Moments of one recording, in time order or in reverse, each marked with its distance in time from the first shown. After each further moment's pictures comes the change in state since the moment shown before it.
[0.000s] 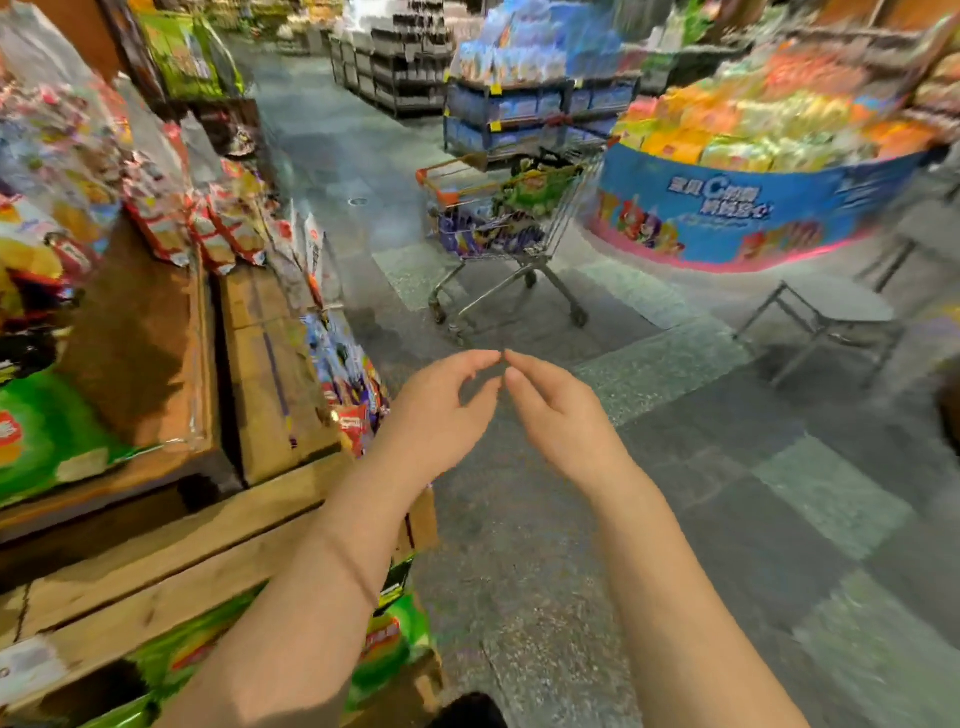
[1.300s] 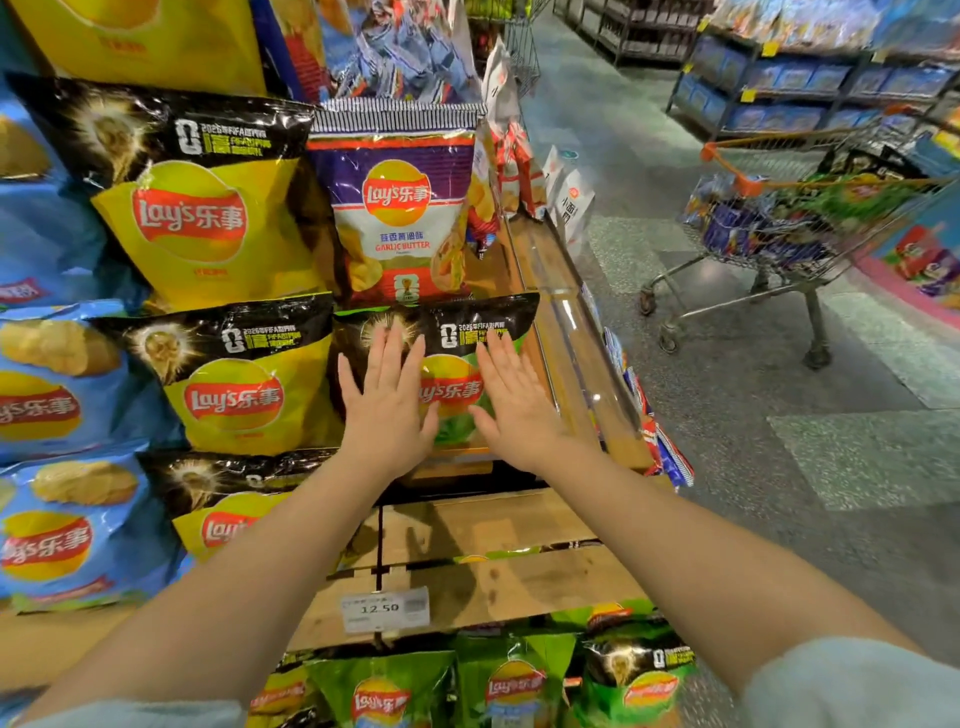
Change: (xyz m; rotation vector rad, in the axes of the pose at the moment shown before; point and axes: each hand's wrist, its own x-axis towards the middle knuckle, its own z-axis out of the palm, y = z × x) left_hand -0.033 -0.407 -0.405 0.907 0.213 -0.305; right_hand 0.171 -0.129 0.532 -0.723 -0.552 -0.385
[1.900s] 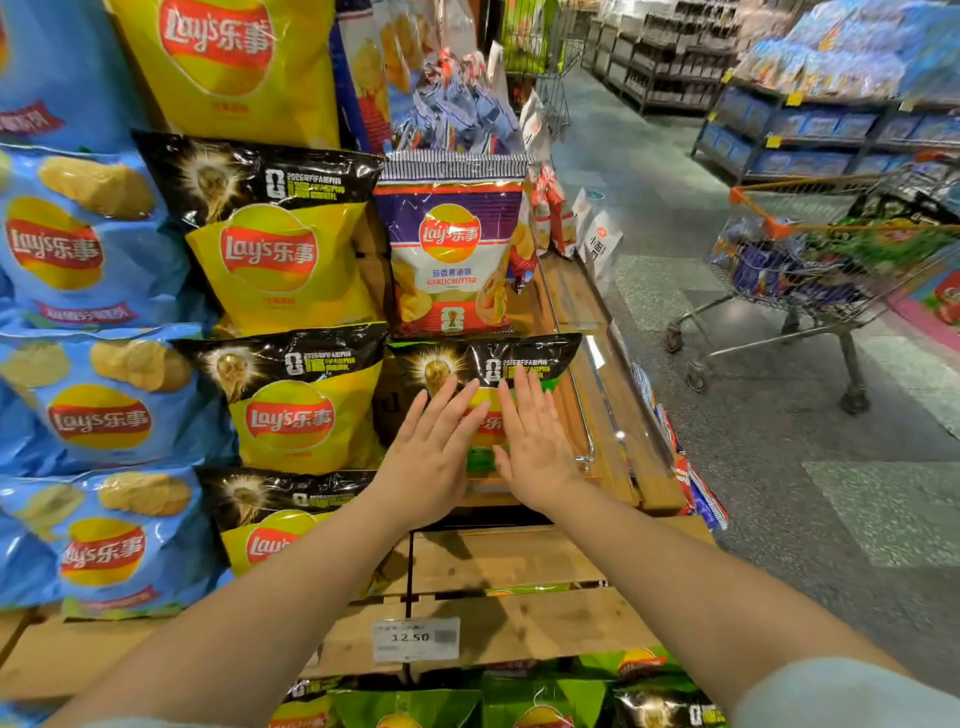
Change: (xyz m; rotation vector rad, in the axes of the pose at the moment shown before) left_hand -0.028 -0.024 0.011 0.002 0.201 0.406; right_hand 0.000 -0.024 0.021 -0.154 0.047 0.045
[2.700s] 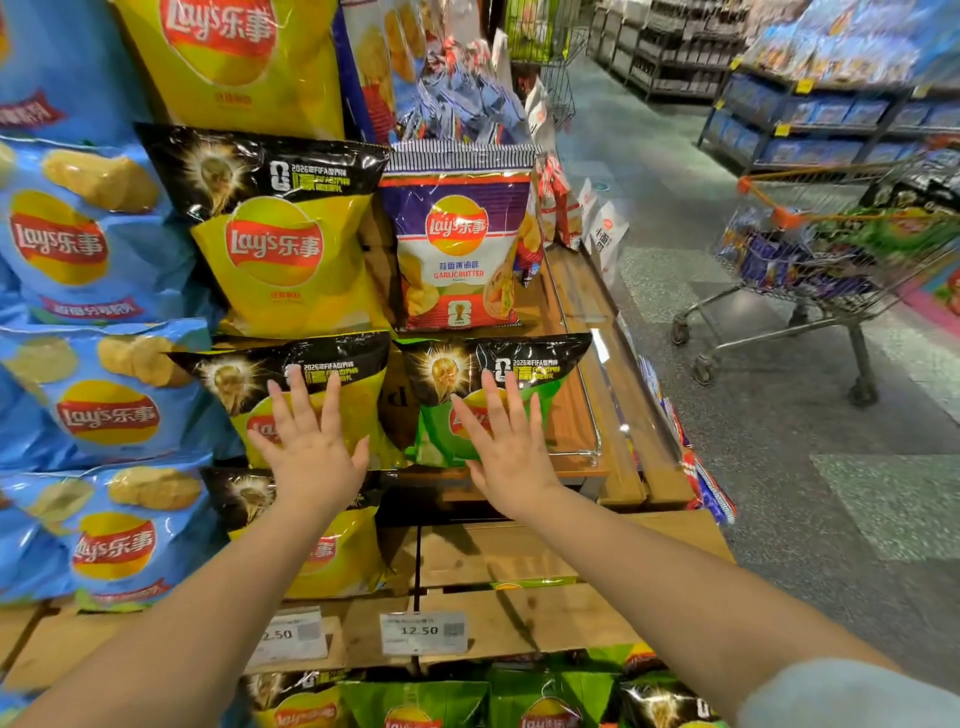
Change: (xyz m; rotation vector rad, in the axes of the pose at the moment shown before) left_hand -0.042 -0.072 -0.005 0.086 -0.223 -0.810; right_hand 0.005 -0.027 0.020 -0.188 0.103 -0.102
